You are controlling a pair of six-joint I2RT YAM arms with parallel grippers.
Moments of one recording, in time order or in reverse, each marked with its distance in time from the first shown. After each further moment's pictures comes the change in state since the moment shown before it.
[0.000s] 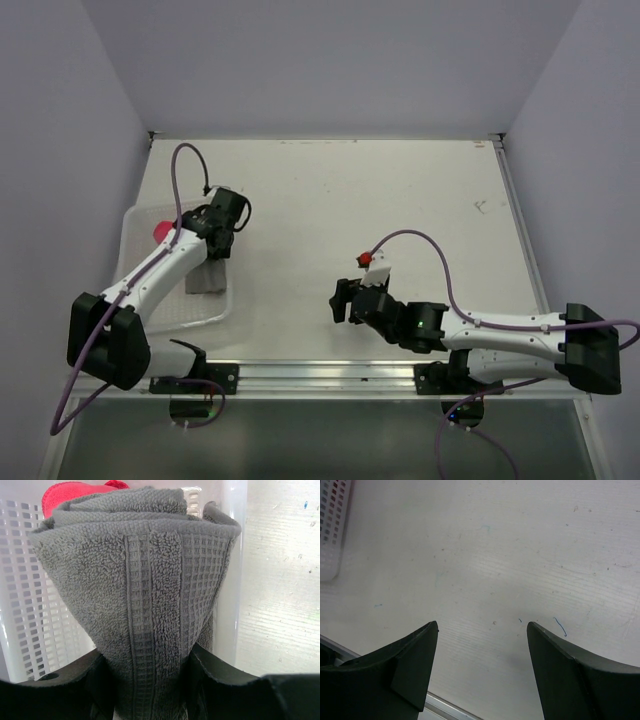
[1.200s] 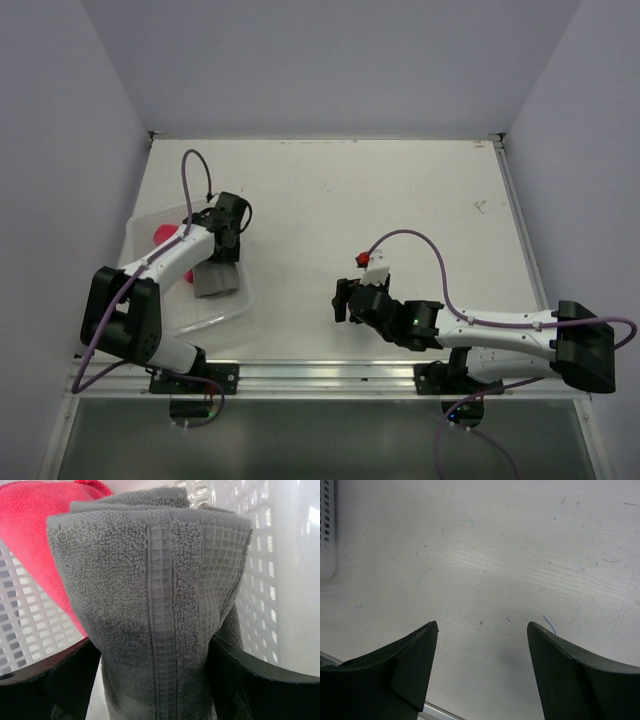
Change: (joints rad) left arm 0.051 0.137 -0.068 0.142 0.036 0.012; right arm -0.024 0.042 0.000 -0.014 -0.001 0.000
